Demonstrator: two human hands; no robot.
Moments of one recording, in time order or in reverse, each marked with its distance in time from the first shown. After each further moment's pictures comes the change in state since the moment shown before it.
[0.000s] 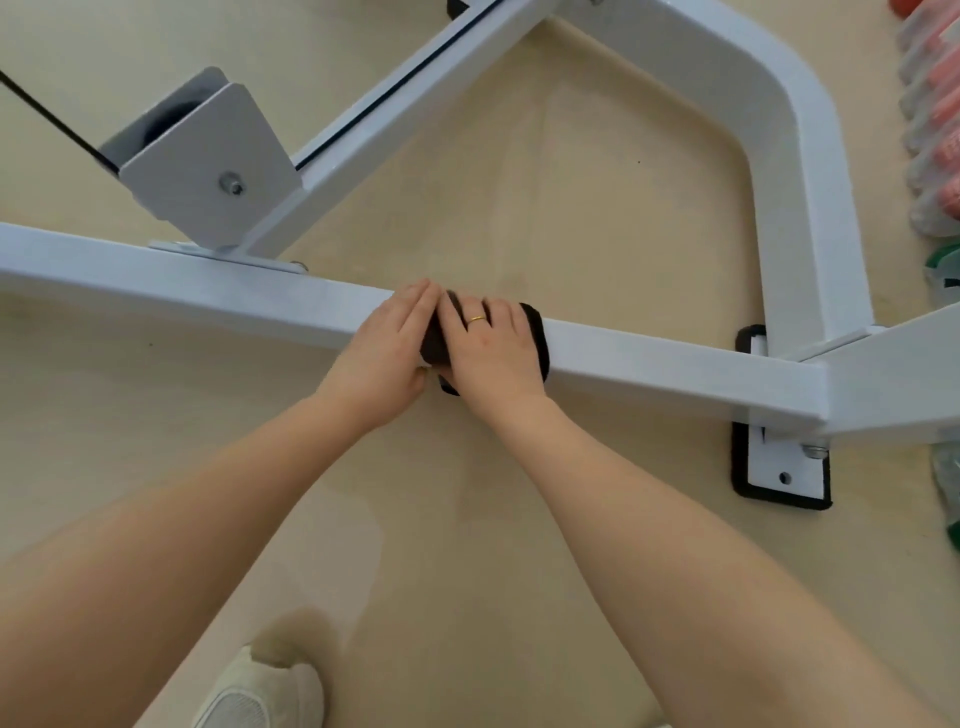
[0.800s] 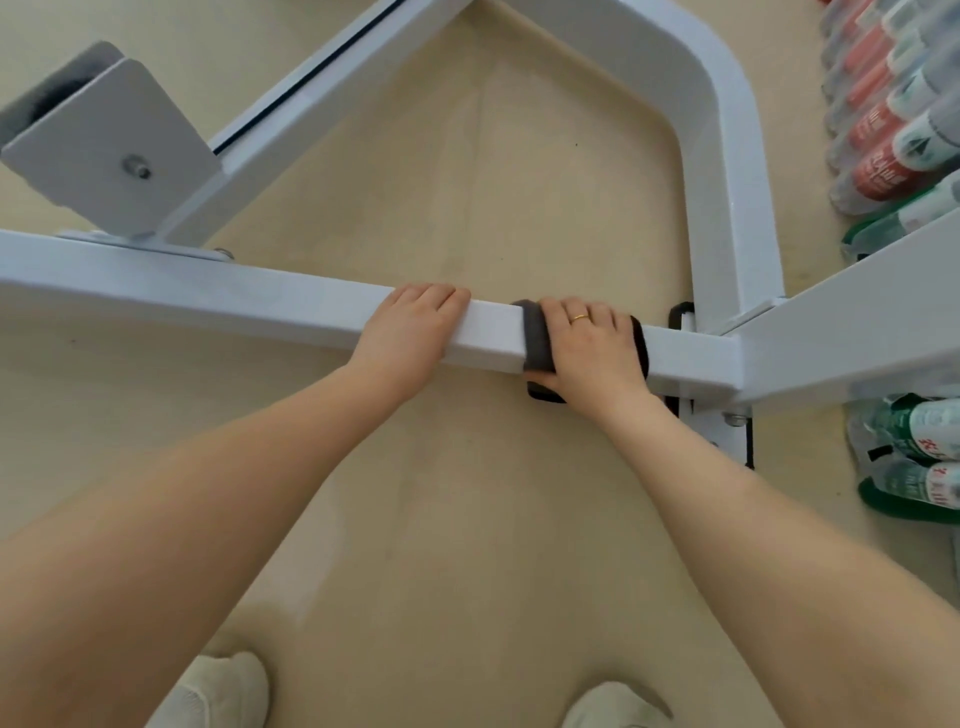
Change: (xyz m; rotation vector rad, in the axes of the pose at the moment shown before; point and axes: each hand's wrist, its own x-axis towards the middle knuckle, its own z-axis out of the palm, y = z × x) left_hand 0.036 0.071 0.021 0.213 -0.077 0.102; right_hand -0.068 0.126 -0.022 -0.010 -0.166 0.143
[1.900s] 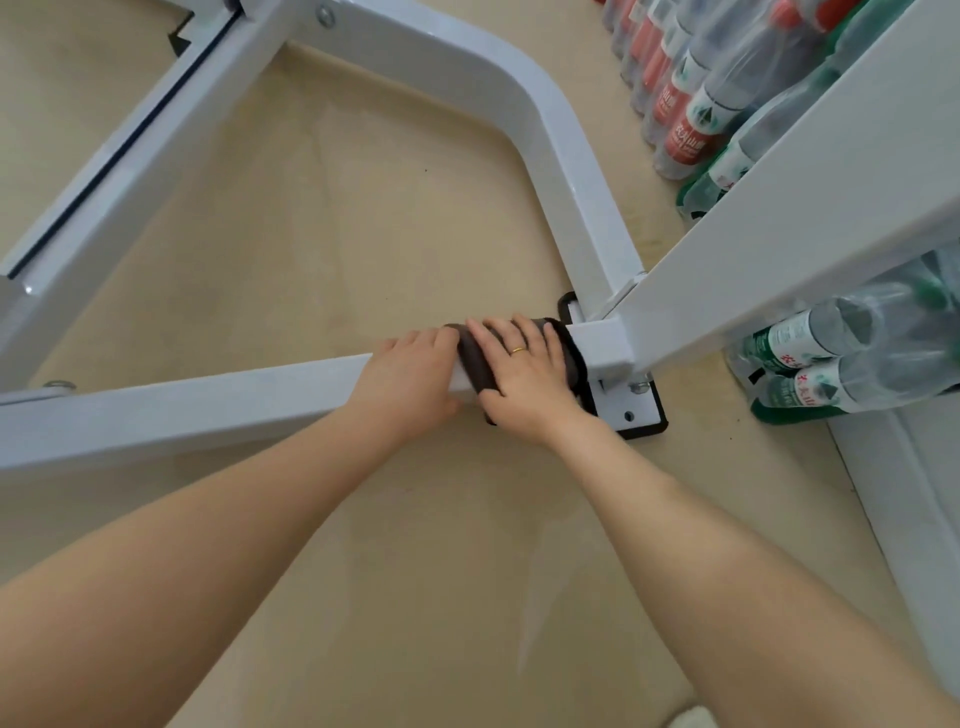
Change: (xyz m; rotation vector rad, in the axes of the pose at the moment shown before) left_hand 0.040 0.067 -0.008 -0.004 -0.137 0.231; right_hand -0.023 0.013 -0.006 0.320 -0.117 0.241
